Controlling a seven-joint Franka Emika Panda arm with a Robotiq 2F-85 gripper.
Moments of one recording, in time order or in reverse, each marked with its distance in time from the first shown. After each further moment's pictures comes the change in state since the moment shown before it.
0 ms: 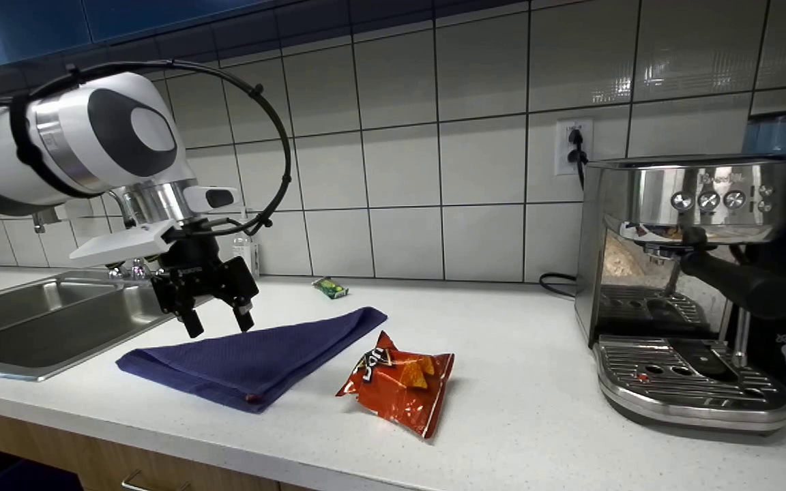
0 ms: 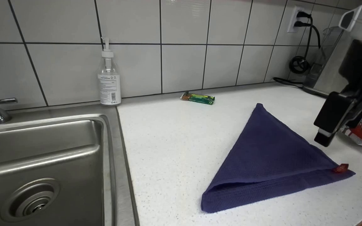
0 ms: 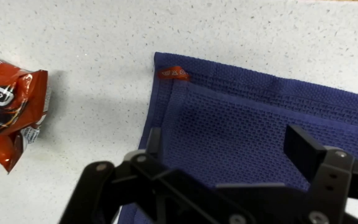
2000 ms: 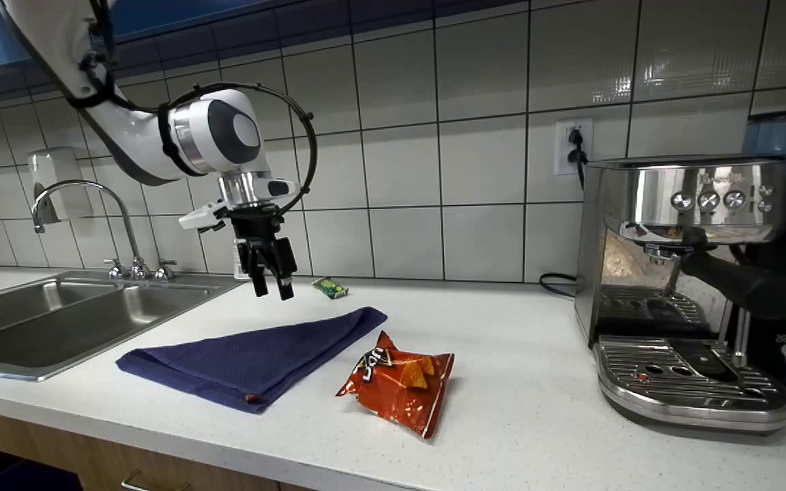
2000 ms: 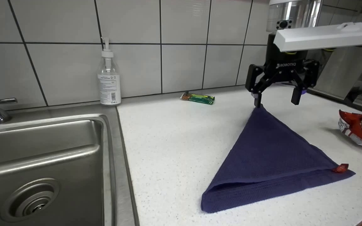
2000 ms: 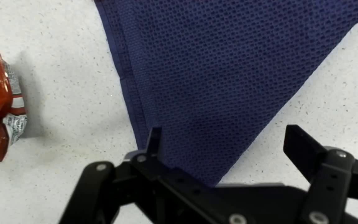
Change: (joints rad) arm 0.001 0.401 -0.057 0.527 0.094 -0.221 0.339
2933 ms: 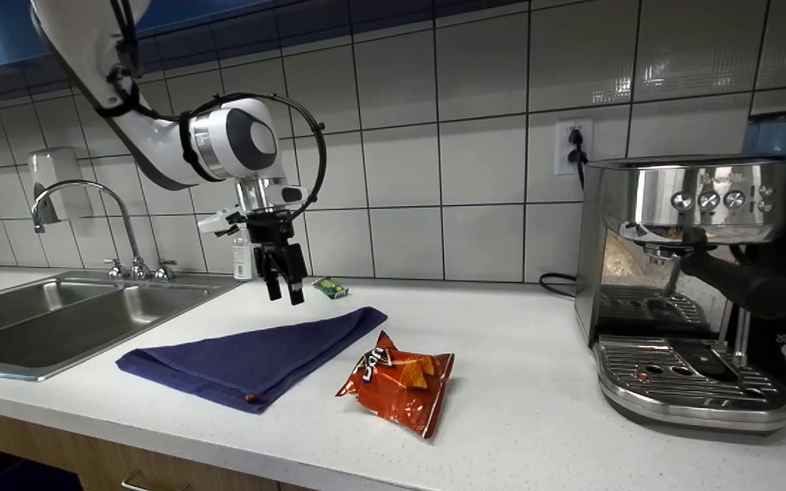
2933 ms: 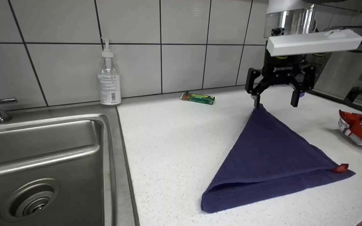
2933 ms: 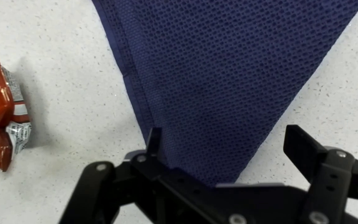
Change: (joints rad) arm 0.004 0.061 -0.039 0.056 0.023 -0.023 0.037
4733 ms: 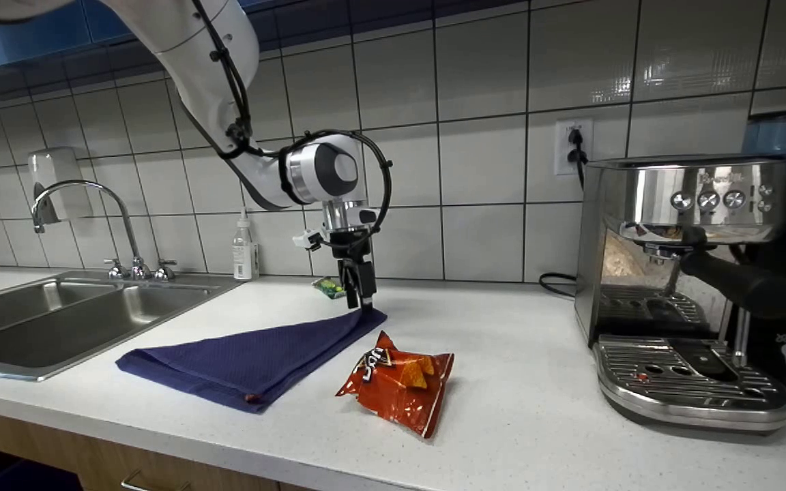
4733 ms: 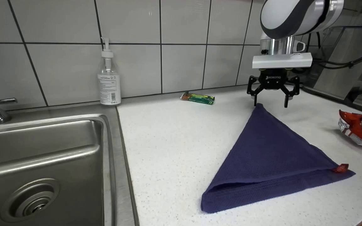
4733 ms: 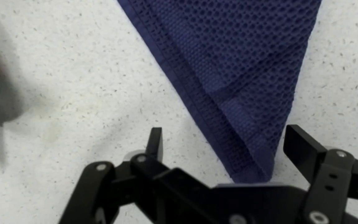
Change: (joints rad) arm -0.033 0.340 -0.168 0.374 0.123 -0.067 0.046
